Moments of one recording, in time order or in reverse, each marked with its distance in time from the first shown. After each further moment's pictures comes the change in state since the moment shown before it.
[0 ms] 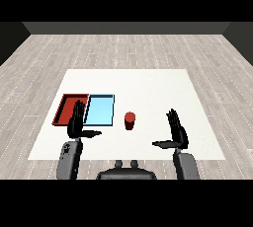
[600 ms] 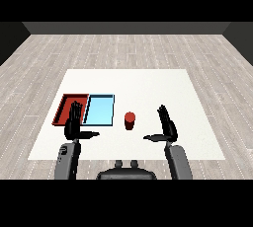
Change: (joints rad) left arm 0.027 0.004 0.016 -0.040 0.034 -0.016 0.010; right arm -0.124 0.040 0.060 0.128 0.030 -0.077 0.036
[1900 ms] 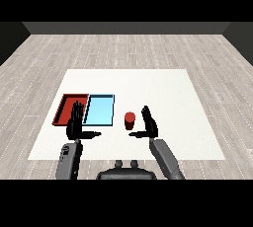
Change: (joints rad) left arm 0.001 -0.016 -0.021 -0.003 -0.017 0.021 -0.003; right arm -0.187 0.006 0.235 0.369 -0.261 -0.200 -0.145
